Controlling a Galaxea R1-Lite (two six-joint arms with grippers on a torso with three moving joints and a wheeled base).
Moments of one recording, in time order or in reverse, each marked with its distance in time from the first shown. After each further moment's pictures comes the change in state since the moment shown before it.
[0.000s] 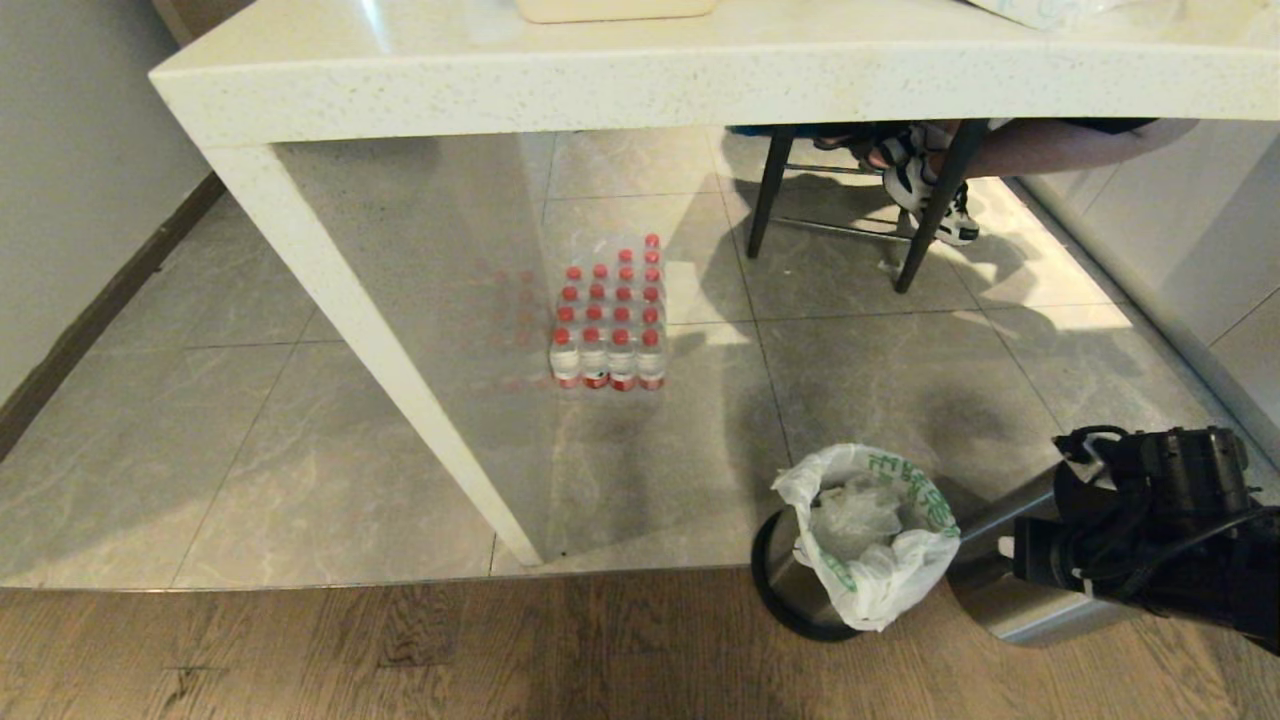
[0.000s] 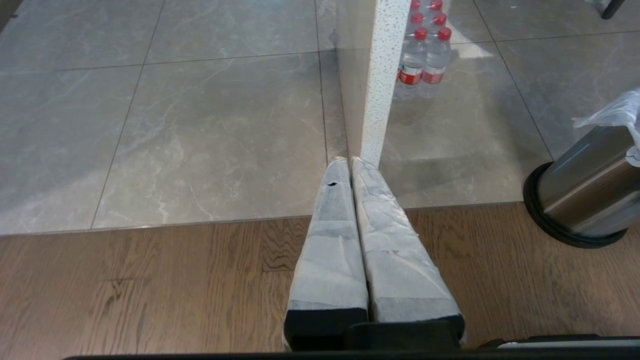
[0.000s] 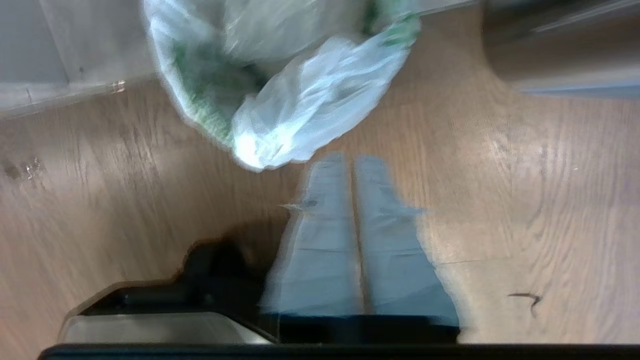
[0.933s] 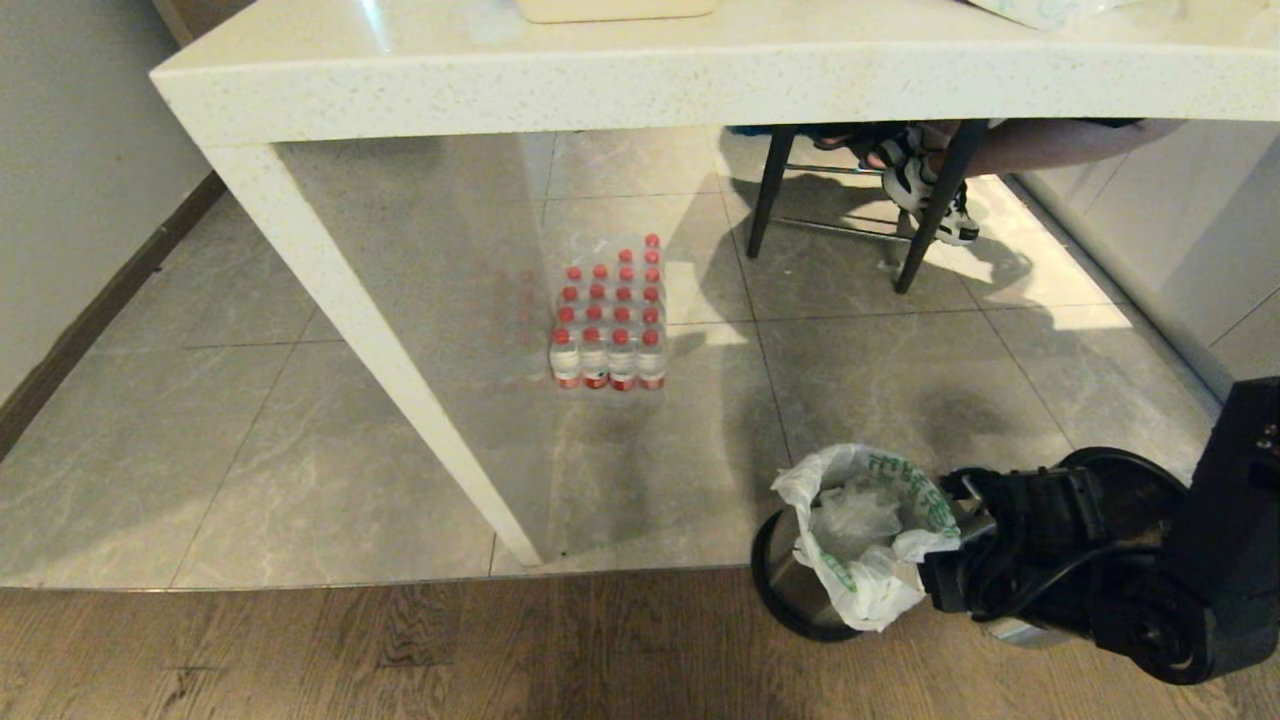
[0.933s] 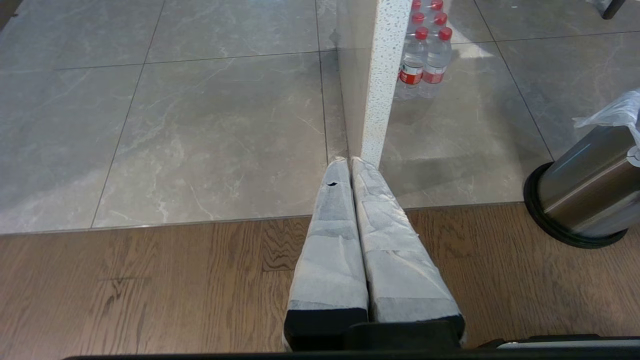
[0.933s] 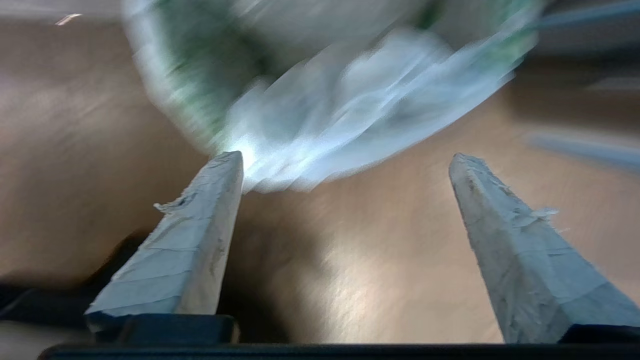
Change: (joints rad) left arm 0.000 0.000 0.000 0.000 0.000 0.000; right arm 0.122 0.351 -0.011 -0.334 -0.063 -0.171
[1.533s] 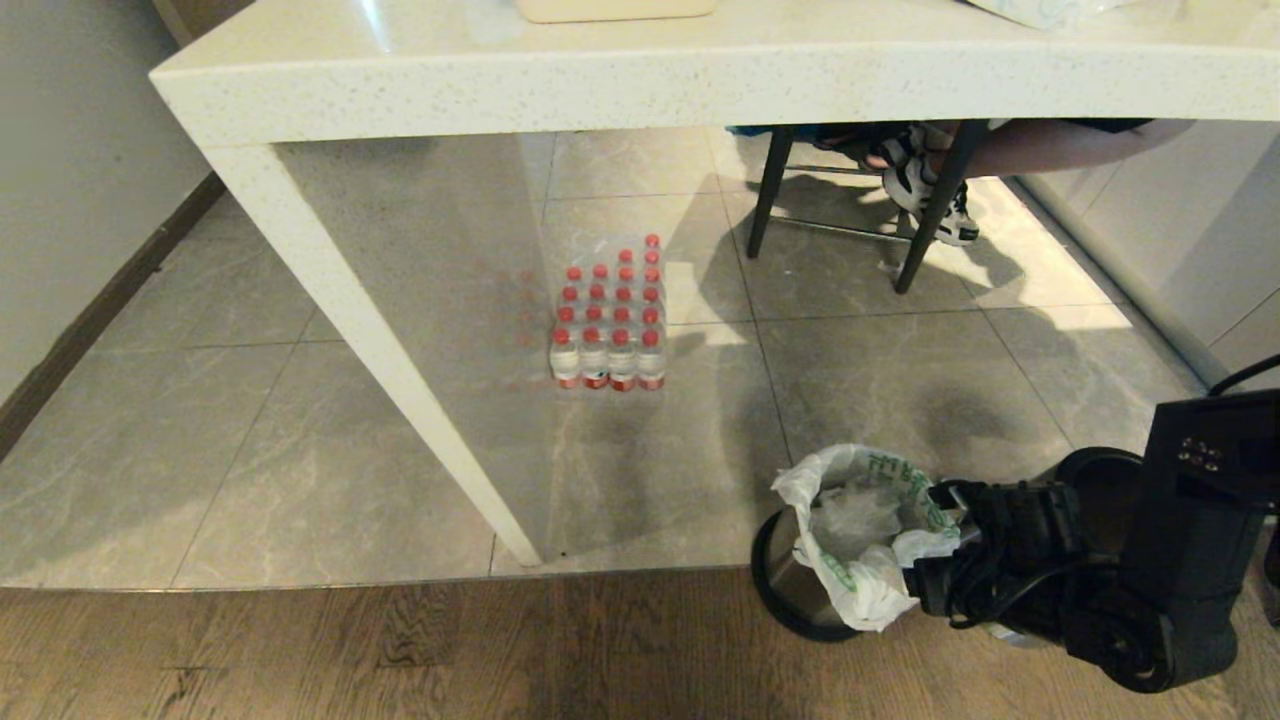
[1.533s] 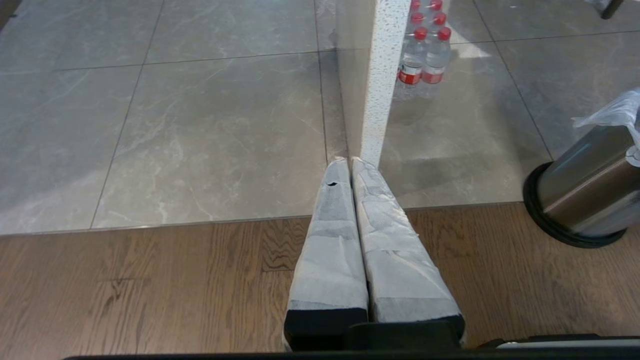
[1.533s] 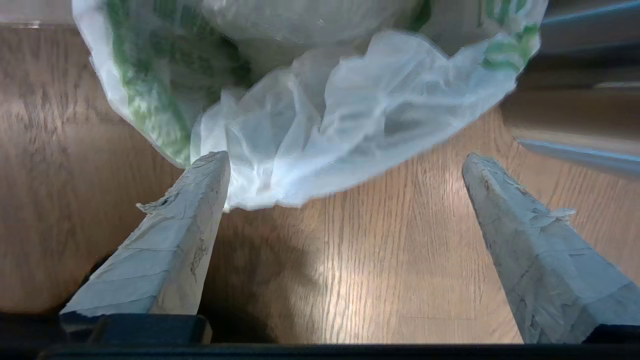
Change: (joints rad) left arm 0.000 0.000 0.000 0.000 0.000 -0.001; right arm 0.001 0.125 -0.007 -0.127 -0.030 0.003
